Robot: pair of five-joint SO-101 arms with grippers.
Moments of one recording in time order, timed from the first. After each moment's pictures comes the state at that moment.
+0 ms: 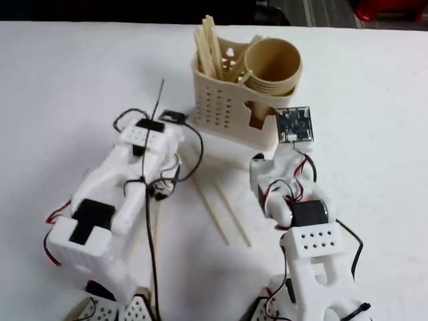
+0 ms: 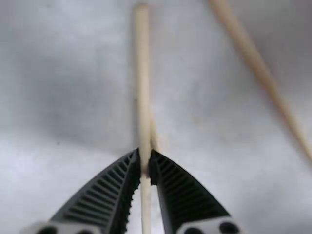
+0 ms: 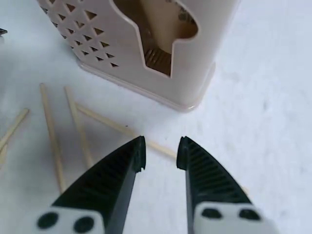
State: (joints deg) left arm 9.7 14.1 20.6 75.3 2.2; right arm -10.1 -50.7 62.2 41.3 -1.2
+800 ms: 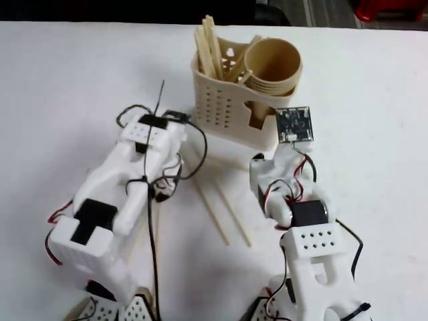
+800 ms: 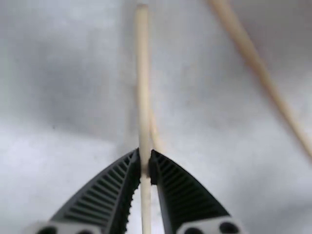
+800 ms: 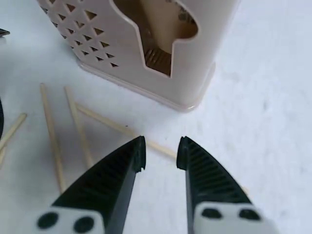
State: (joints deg) left arm 10.8 14.1 17.3 81.5 2.7; right arm -10.1 -50.7 62.2 41.3 -1.2
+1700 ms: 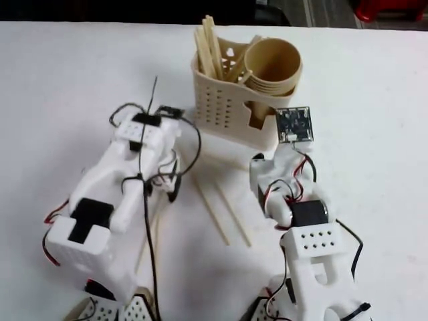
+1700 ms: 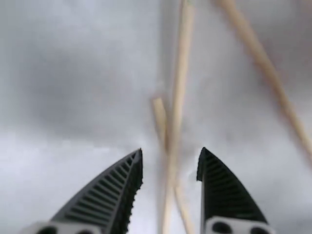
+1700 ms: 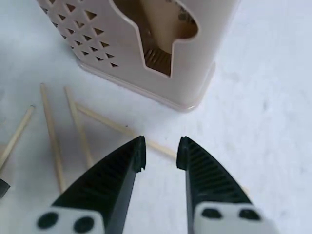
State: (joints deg) left arm 8.3 14.4 18.2 78.5 2.7; right arm -10.1 -50.7 62.2 41.3 -1.2
